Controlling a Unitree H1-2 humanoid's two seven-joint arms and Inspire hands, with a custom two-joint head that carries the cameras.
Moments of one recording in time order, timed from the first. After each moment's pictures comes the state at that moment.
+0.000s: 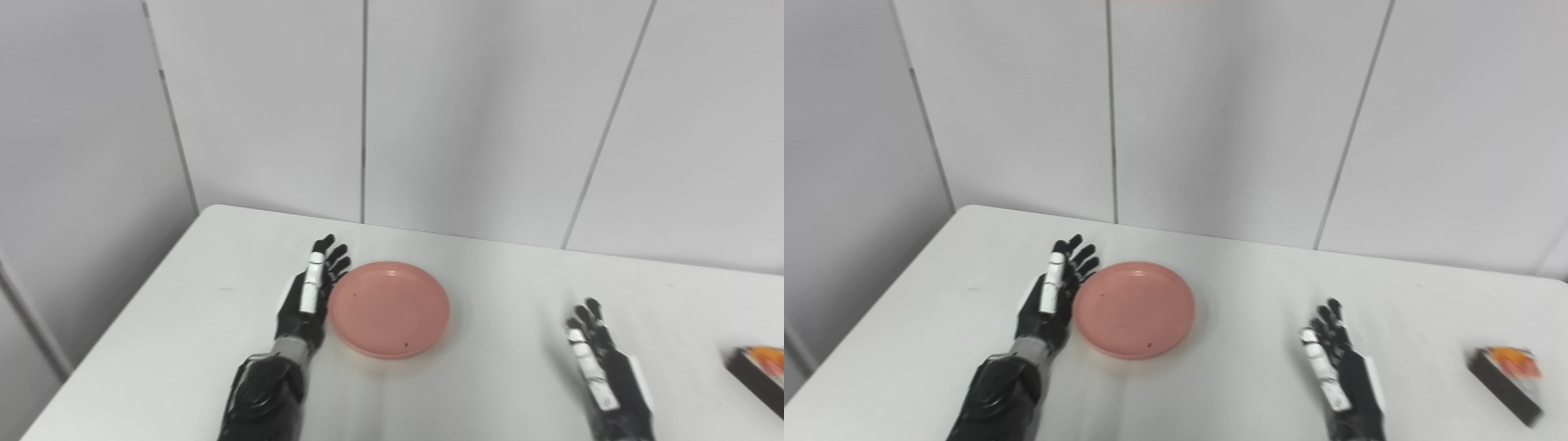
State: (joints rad) left arm -0.42 0.01 0.12 0.38 -0.25 -0.01 -0.05; right arm -0.22 -0.08 -0.04 0.11 0.07 -0.04 0.06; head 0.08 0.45
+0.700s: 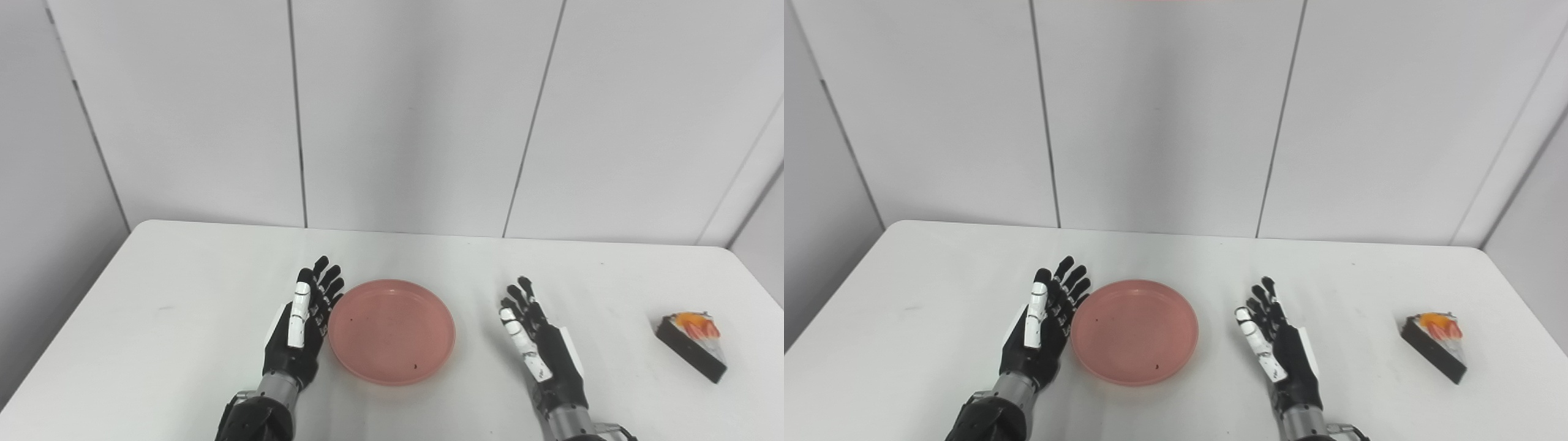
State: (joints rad) left arm -0.36 -0.06 0.03 0.32 -0.27 0.01 -0.16; right arm -0.25 -0.05 -0.03 0.15 0.03 -0.06 0.05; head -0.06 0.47
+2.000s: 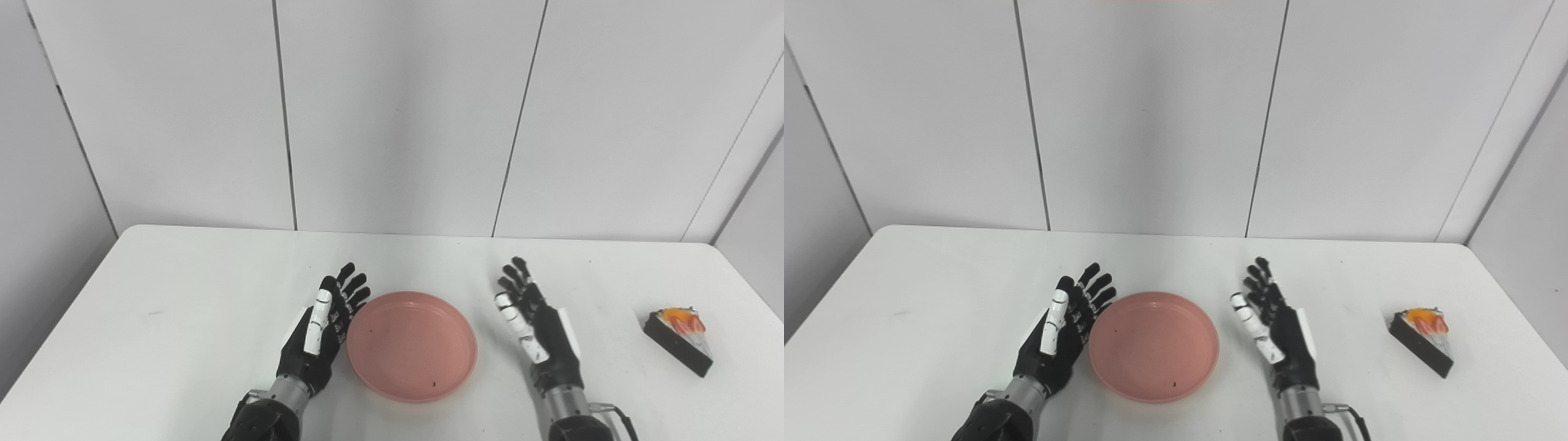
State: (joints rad) left arm -0.39 -0.06 -0.03 0.40 -0.26 -0.02 -0.25; right arm -0.31 -0.11 -0.10 0.20 0.03 -0.16 0.02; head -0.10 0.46
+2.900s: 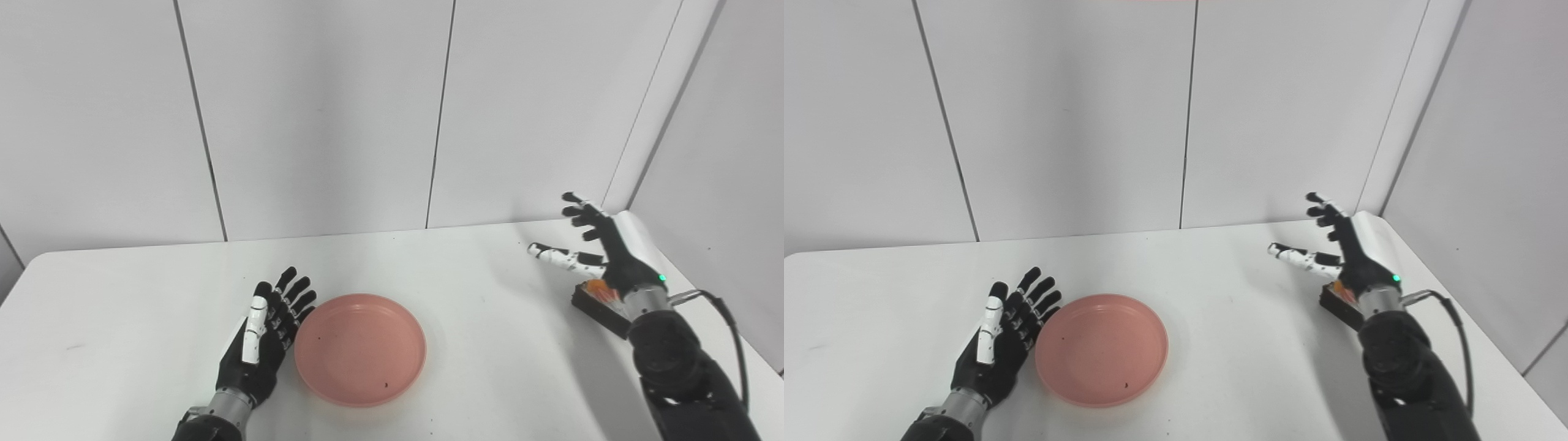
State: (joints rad) left arm -0.41 -0.03 0.00 0.43 -0.30 -0.02 -0.31; right arm -0.36 -0.54 -0.13 -0.02 -0.45 0.27 0.02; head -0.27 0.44
